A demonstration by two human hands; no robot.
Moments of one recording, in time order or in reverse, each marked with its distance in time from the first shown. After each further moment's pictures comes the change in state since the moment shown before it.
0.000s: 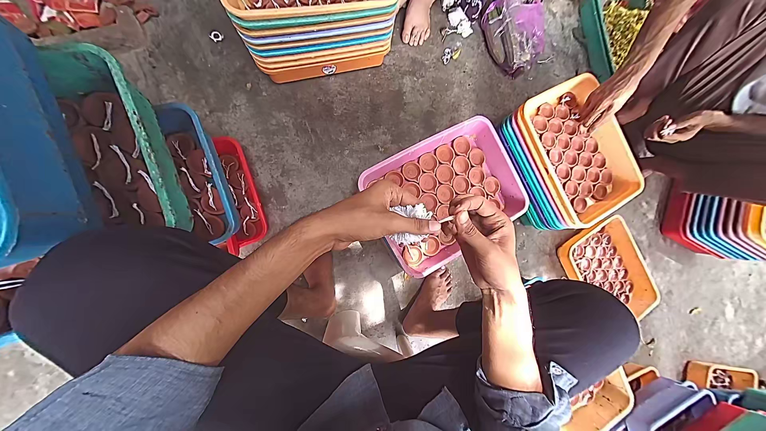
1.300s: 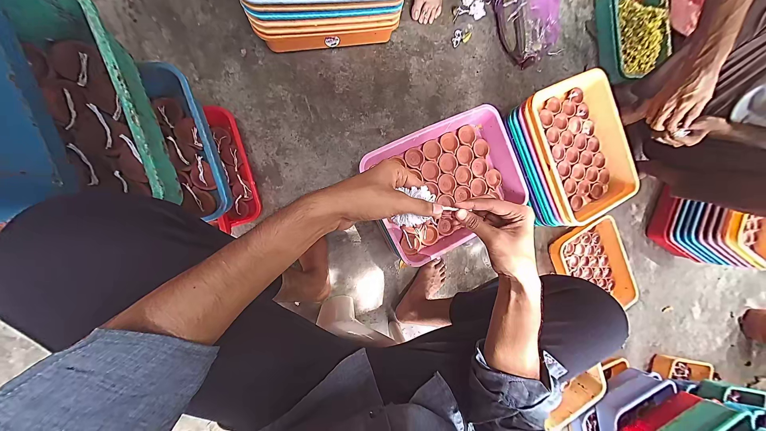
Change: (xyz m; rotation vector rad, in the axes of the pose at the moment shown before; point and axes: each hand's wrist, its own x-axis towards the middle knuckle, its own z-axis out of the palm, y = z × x) left_hand 0.002 -0.002 -0.002 0.017 0.062 -0.076; right_hand 0.001 -0.009 -0.030 -0.401 -0.088 -0.063
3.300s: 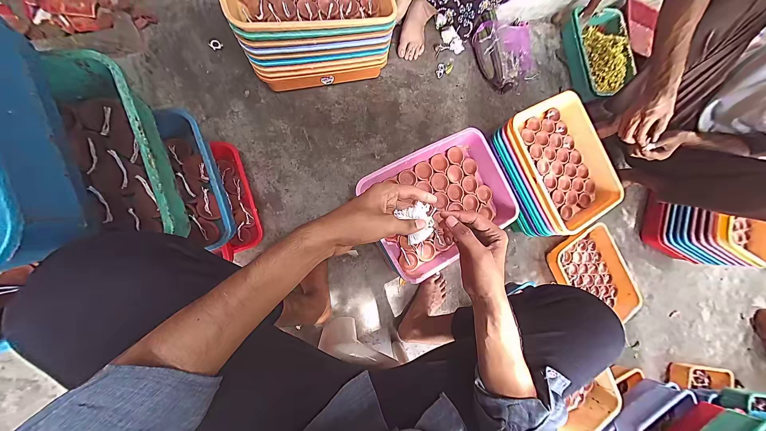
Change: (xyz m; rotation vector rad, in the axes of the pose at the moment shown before) left_hand -0.001 -0.004 -0.002 -0.120 -0.020 0.157; right_hand -0.004 -0.001 0.041 0.224 0.286 0.069
